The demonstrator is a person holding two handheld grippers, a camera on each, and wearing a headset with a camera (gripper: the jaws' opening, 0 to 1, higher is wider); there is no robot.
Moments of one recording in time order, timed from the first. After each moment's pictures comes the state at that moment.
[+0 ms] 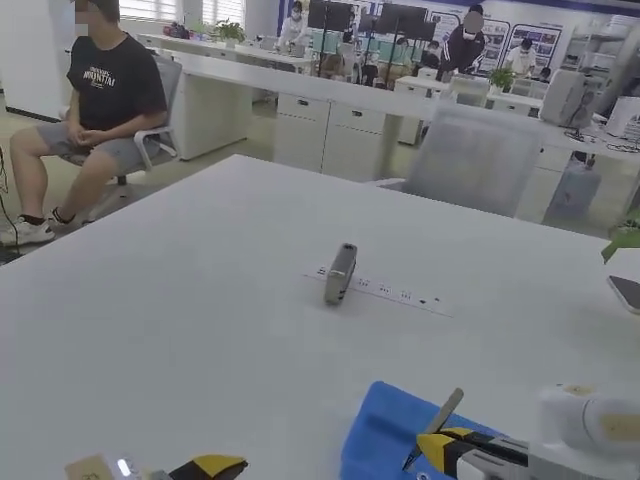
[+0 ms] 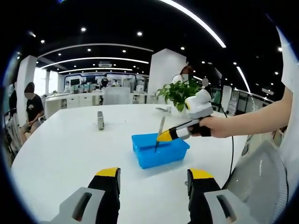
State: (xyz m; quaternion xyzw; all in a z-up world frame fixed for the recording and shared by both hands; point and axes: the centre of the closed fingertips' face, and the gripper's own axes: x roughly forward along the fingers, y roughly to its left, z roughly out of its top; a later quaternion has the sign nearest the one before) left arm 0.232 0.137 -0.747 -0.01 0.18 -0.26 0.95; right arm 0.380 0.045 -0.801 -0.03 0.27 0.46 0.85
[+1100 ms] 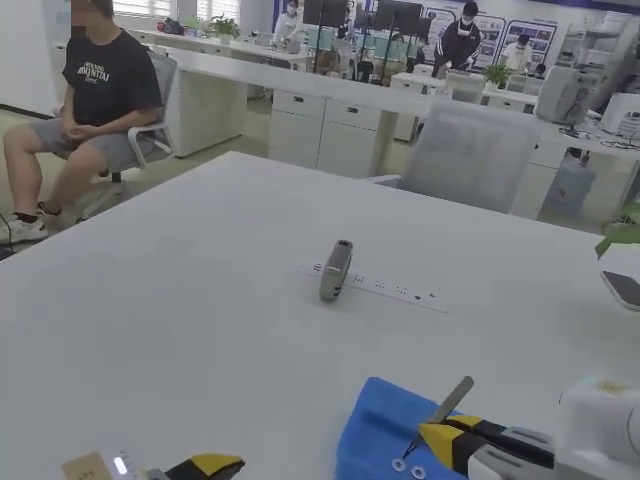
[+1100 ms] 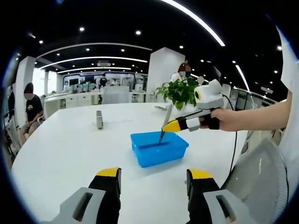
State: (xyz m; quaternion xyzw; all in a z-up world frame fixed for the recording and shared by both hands) left arm 0.231 0.135 -0.750 0.00 0.19 -0.26 0.95; right arm 0.348 0.040 -0.752 -0.04 0.22 0.48 0.85
